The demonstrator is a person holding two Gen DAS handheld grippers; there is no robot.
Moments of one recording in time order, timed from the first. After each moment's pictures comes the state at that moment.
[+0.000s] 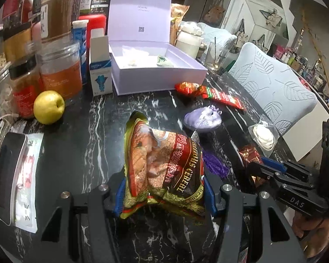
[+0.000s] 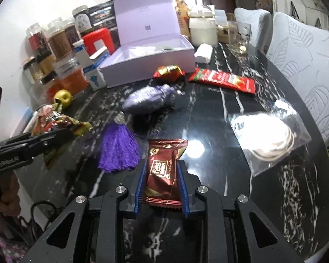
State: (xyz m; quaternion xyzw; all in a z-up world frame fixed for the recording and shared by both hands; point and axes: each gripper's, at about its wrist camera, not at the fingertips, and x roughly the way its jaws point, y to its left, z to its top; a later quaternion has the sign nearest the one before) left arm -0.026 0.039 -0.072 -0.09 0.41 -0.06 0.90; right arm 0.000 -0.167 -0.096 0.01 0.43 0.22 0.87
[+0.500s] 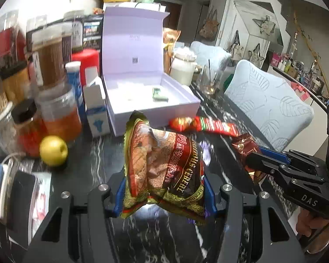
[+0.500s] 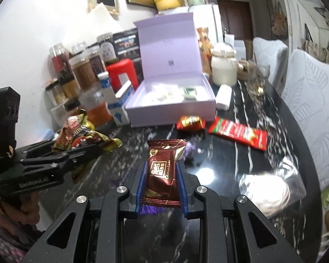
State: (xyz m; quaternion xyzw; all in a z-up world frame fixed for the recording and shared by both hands) left arm -0.008 0.029 -0.023 -0.07 0.35 -0.05 0.93; right arm 0.020 -0.152 -0.033 0.00 0.36 0.28 0.89
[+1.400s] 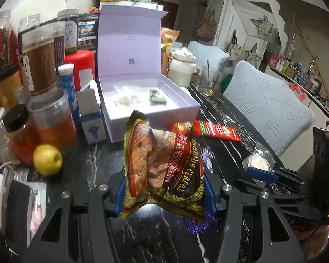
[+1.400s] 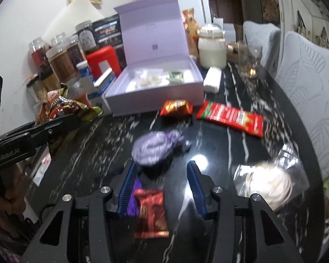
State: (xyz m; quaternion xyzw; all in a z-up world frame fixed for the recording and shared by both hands) left arm 0.006 0.033 -0.029 -0.07 0.36 -0.07 0.93; right arm 0.039 -0.154 -0.065 0.01 0.41 0.24 0.88
